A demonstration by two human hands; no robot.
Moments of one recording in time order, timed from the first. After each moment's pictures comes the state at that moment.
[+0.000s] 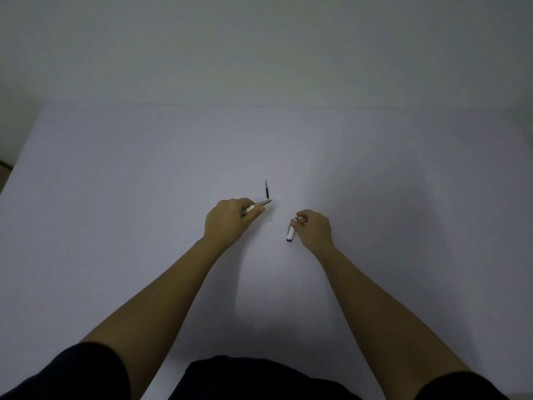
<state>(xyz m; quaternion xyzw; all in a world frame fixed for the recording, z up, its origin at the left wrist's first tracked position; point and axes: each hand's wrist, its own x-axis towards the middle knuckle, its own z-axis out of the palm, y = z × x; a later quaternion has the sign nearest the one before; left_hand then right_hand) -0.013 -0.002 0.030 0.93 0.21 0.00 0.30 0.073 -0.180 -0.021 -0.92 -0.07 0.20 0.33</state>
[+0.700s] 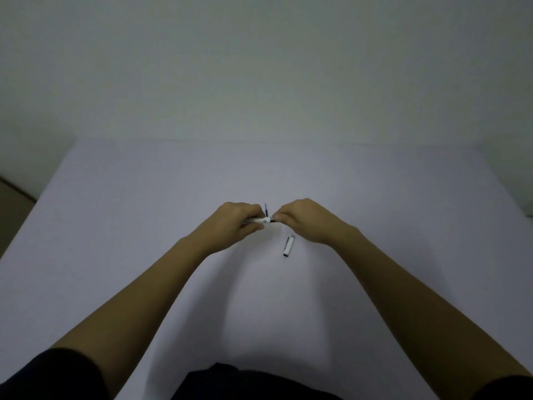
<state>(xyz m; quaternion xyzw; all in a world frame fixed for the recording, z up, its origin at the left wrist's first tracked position) -0.039 0.004 0.117 0.96 -0.05 0.01 0.27 0.065 -0.170 0.135 -0.86 -0.44 0.23 0.14</state>
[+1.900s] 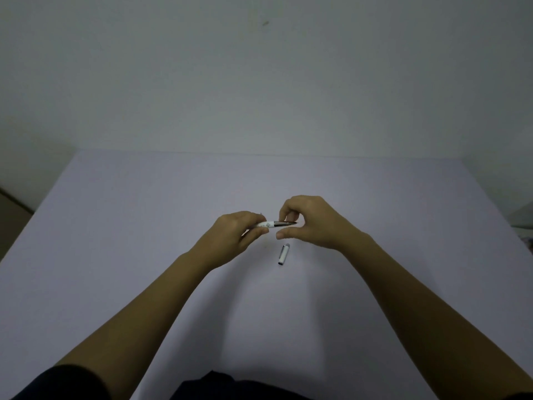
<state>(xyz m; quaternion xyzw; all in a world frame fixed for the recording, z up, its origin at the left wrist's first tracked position) -0.054 -0.019 0.136 0.95 -0.06 0.13 0.29 0.058 -0.194 0.171 -0.84 -0.46 0.16 0.26</state>
